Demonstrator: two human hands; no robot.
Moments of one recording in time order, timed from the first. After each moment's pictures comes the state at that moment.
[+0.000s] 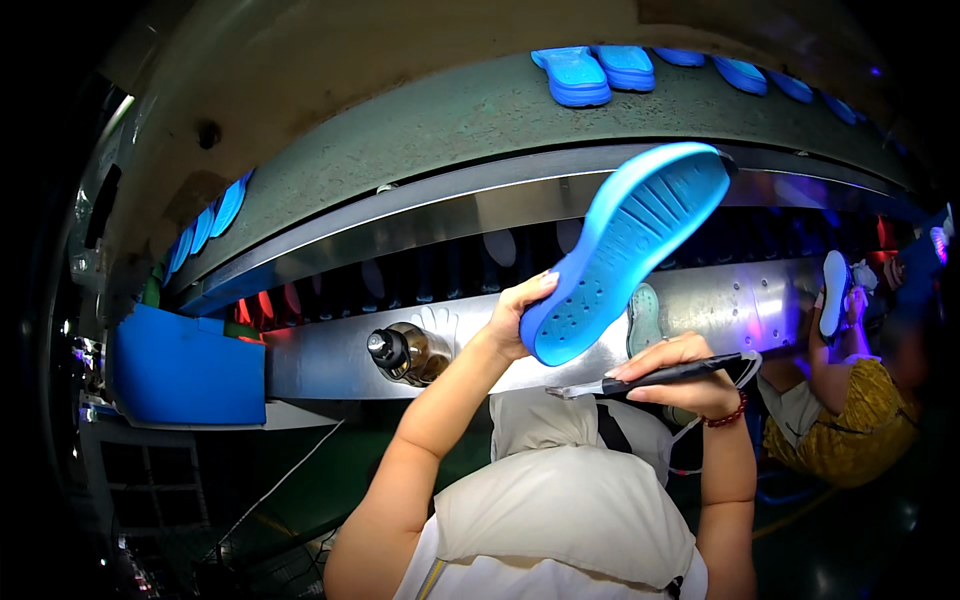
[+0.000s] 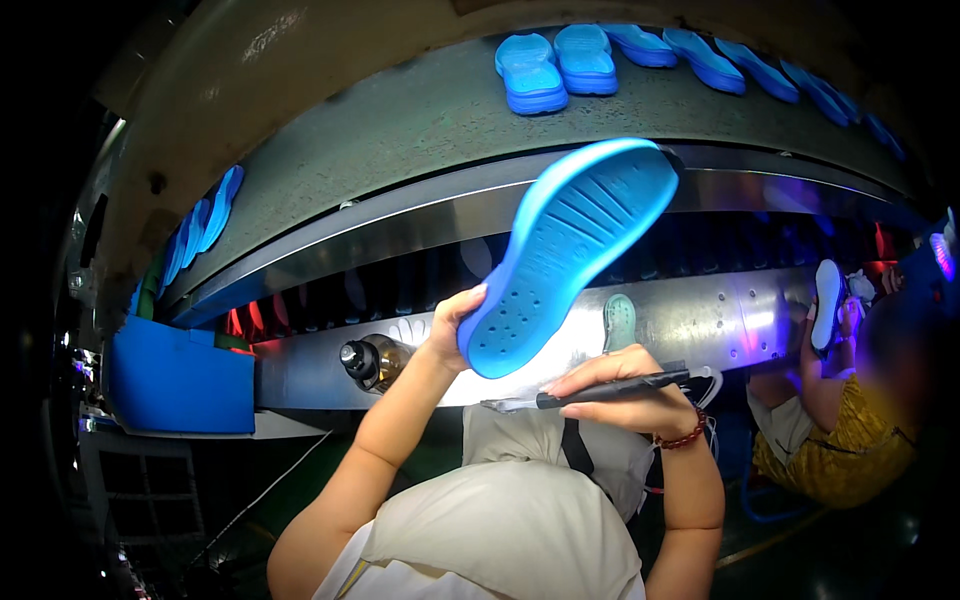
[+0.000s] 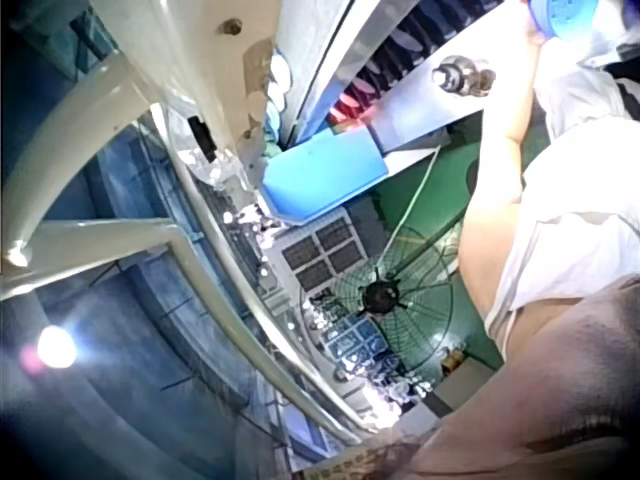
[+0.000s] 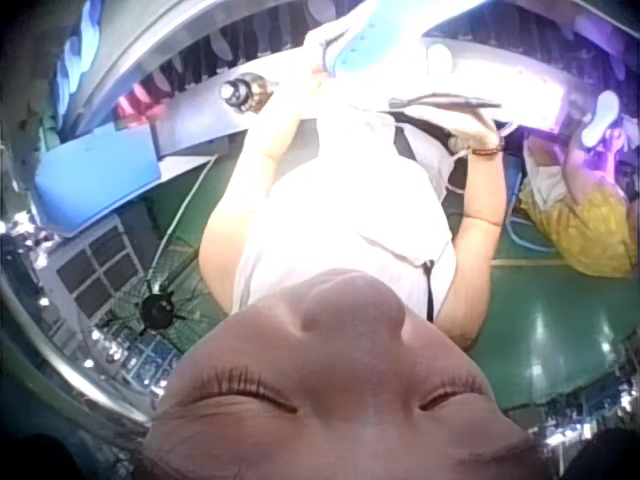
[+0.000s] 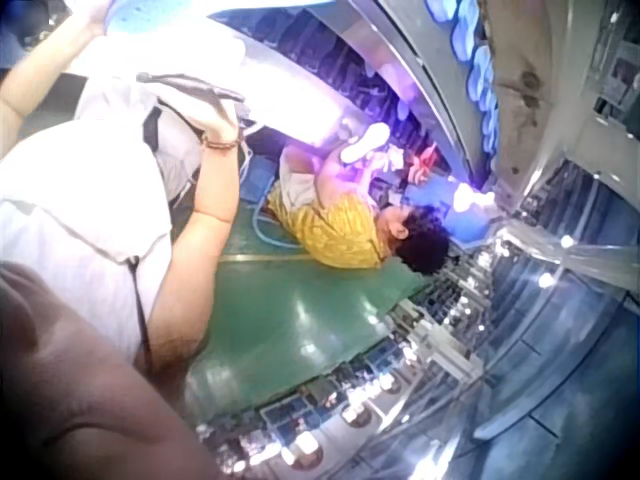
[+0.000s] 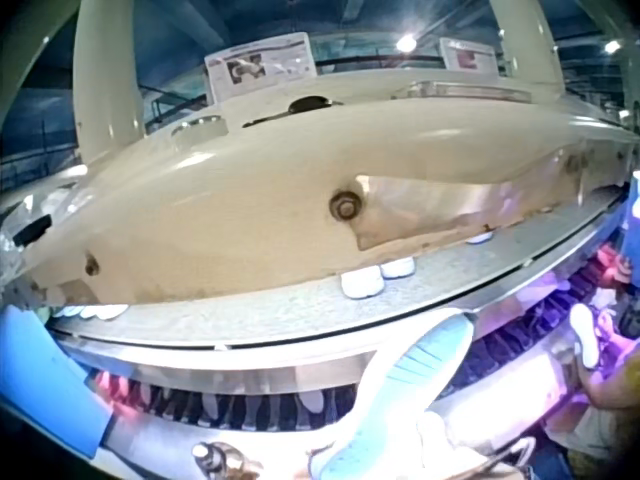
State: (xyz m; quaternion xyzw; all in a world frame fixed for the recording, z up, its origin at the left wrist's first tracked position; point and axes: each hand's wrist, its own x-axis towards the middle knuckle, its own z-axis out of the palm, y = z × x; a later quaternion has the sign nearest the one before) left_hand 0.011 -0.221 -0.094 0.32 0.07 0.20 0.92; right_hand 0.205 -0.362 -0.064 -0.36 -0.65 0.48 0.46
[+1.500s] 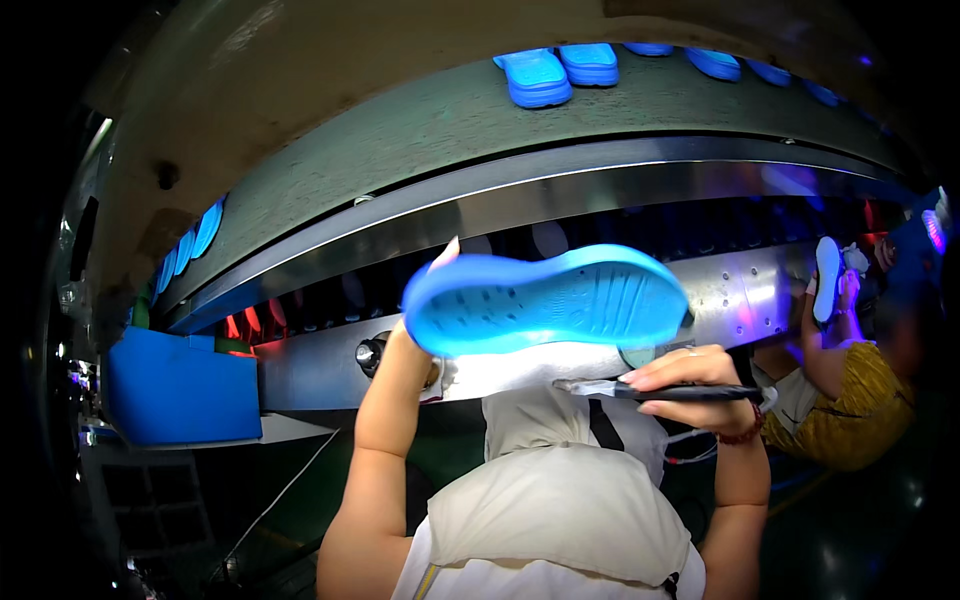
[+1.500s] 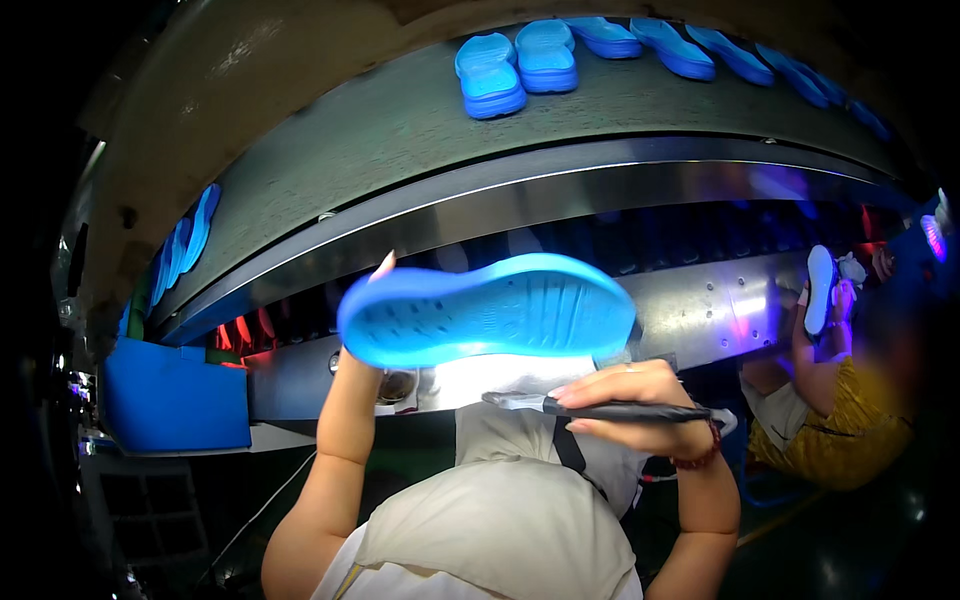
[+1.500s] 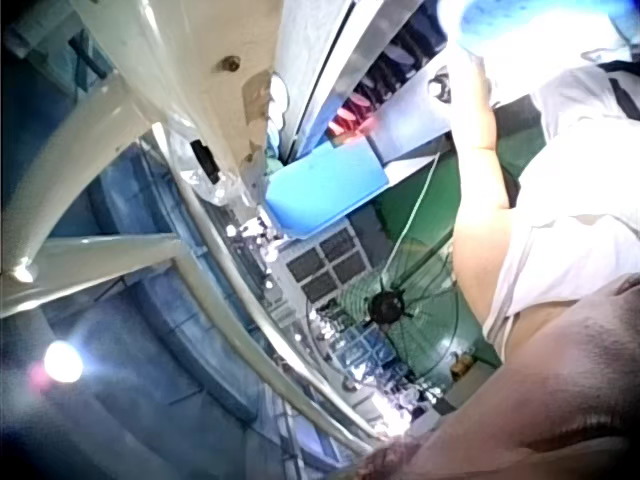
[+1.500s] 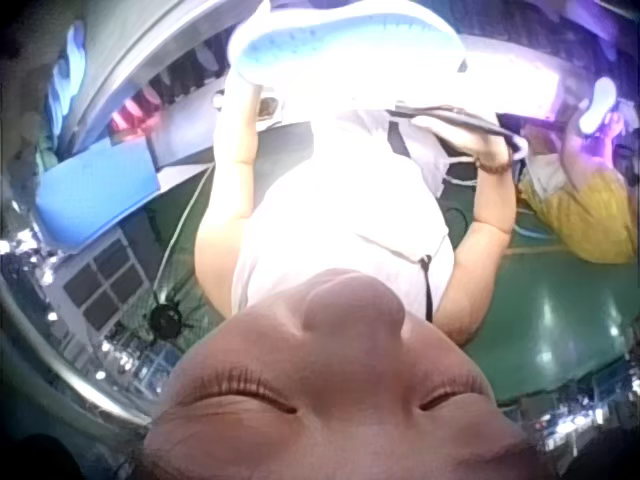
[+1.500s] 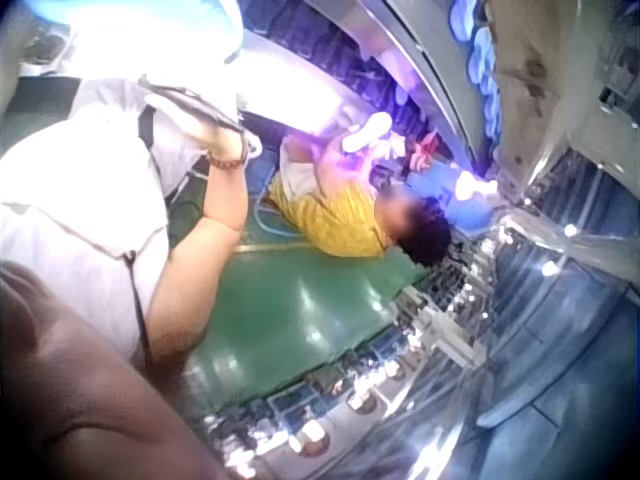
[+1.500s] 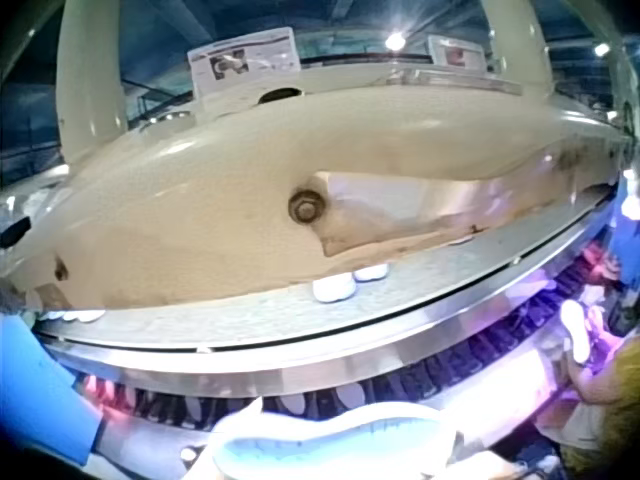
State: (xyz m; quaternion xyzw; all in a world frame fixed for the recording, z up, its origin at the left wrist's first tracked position) left_hand -0.048 -0.177 -0.097 0.26 0.25 0.19 0.91; right_hand 0.211 -0.378 -0.045 -0.41 -0.68 0.38 0.47
